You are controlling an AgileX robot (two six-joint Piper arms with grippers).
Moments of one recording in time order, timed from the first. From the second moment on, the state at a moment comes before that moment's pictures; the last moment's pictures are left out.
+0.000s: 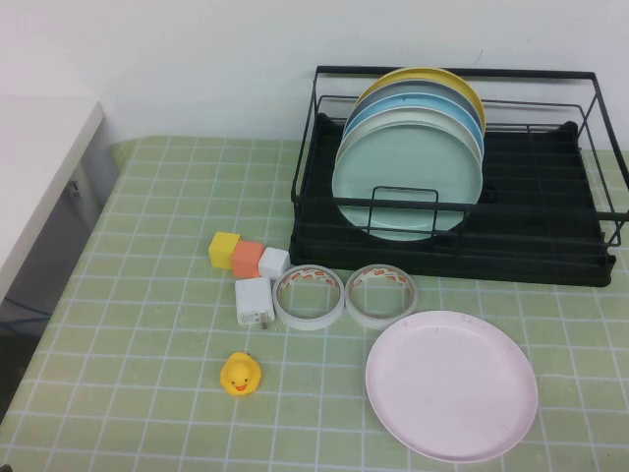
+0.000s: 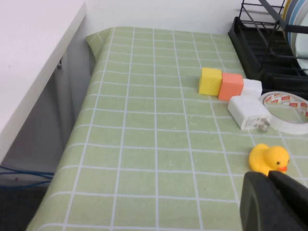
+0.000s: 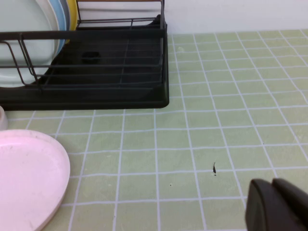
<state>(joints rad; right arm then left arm) -0.07 -0.01 0.02 -0.09 0.42 0.13 -0.18 -0.01 0.02 0.01 0.31 -0.16</state>
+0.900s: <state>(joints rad) -0.07 -0.01 0.02 -0.06 0.42 0.13 -0.18 -0.01 0.02 -0.74 0.25 -0.22</state>
